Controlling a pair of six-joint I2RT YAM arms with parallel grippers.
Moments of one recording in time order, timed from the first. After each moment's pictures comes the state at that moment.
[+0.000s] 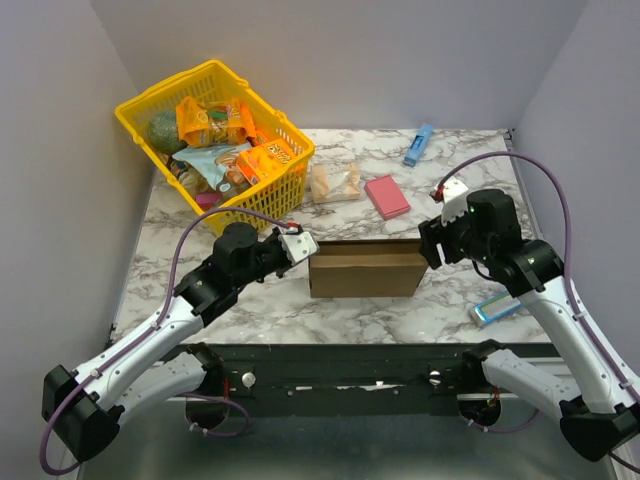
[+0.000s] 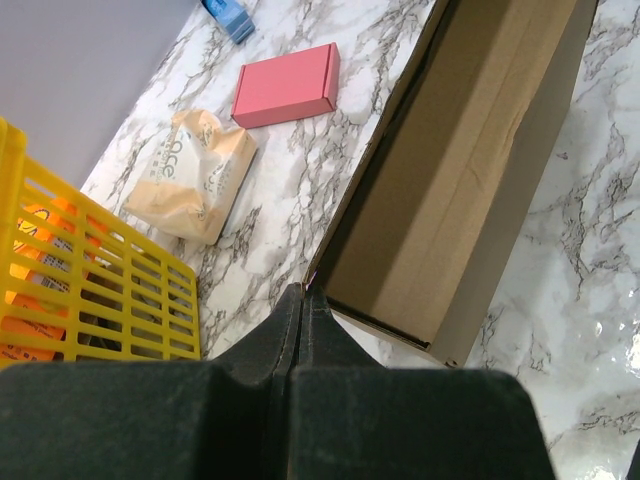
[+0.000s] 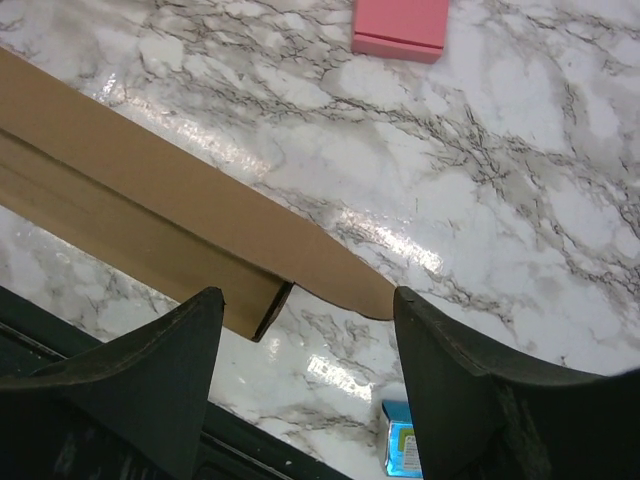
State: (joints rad) left arm -0.70 0.87 0.70 -0.11 0.25 0.46; right arm 0.43 0.92 1.09 -0.85 -0.03 -0.13
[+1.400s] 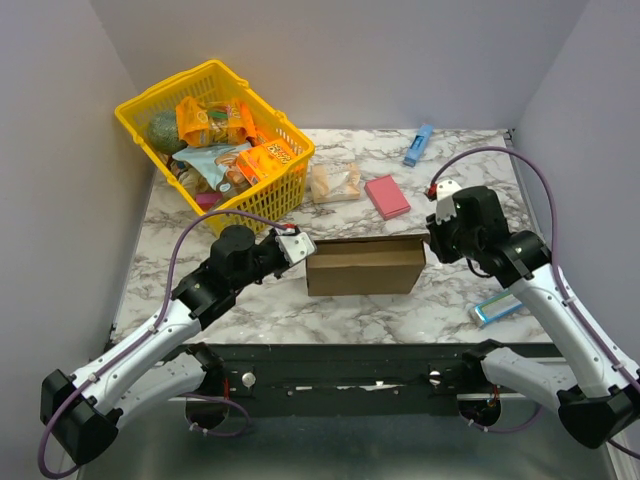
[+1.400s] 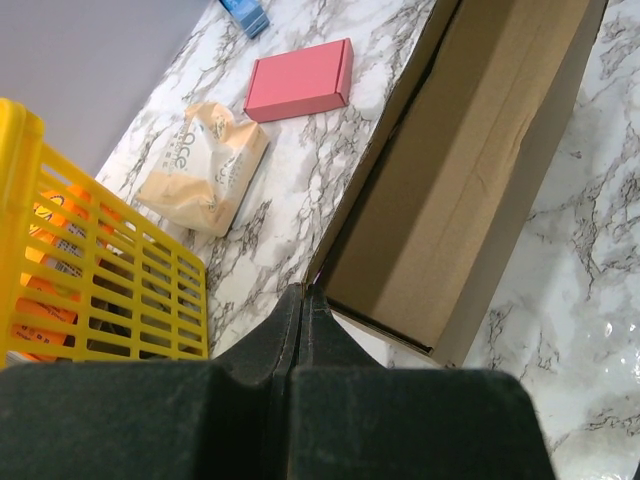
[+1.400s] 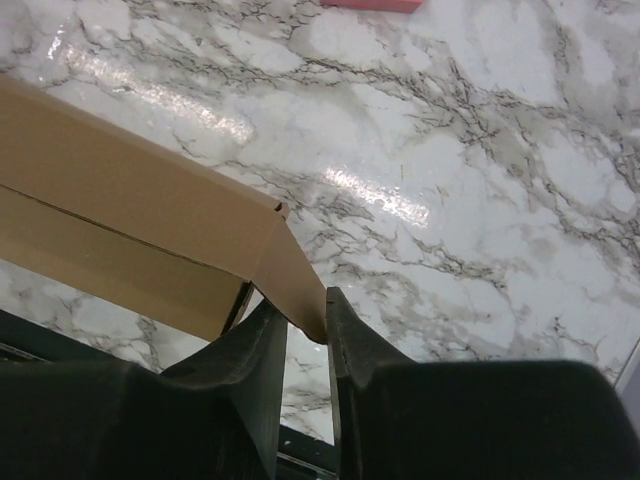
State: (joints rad) left arm -0.69 0.84 0.68 -0.11 0.22 0.46; right arm 0.45 1.00 1.10 -0.88 0.08 -0.08
